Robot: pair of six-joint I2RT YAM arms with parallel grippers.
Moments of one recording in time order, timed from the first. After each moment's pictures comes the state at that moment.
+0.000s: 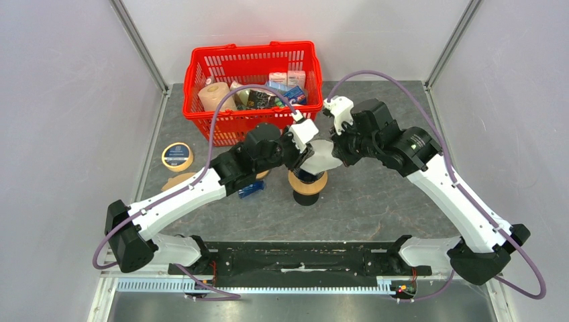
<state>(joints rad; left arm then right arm) -0.92 1.30 1.16 -0.17 0.04 0.20 0.69 1.24 1.52 -1.01 -0.05 -0.05</state>
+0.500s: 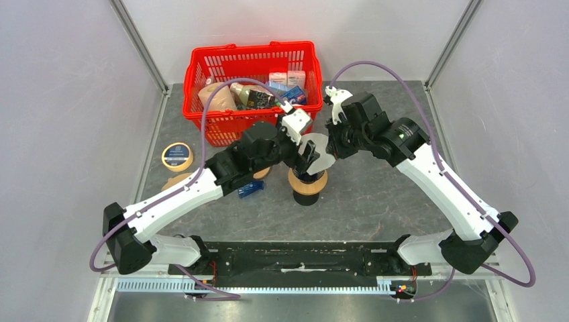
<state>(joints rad) -0.91 1.27 1.19 -0.19 -0.01 -0.04 0.68 1.34 1.60 -1.02 0.00 0.23</state>
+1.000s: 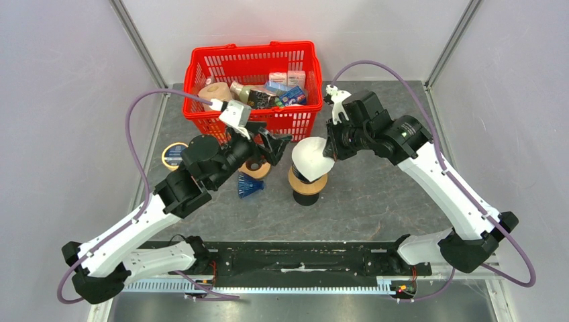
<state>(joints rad) -0.91 0.95 1.12 -0.15 -0.19 -0.22 0.68 1.35 1.64 -1.06 -0.08 0.28</state>
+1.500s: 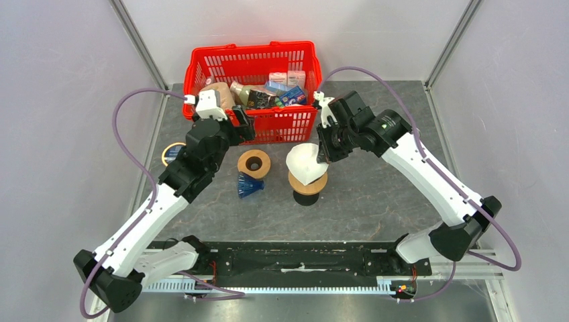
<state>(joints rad) -0.58 1.00 1.04 -0.25 -0.42 -0.41 0.68 1.45 1.64 -1.10 -0.16 0.28</state>
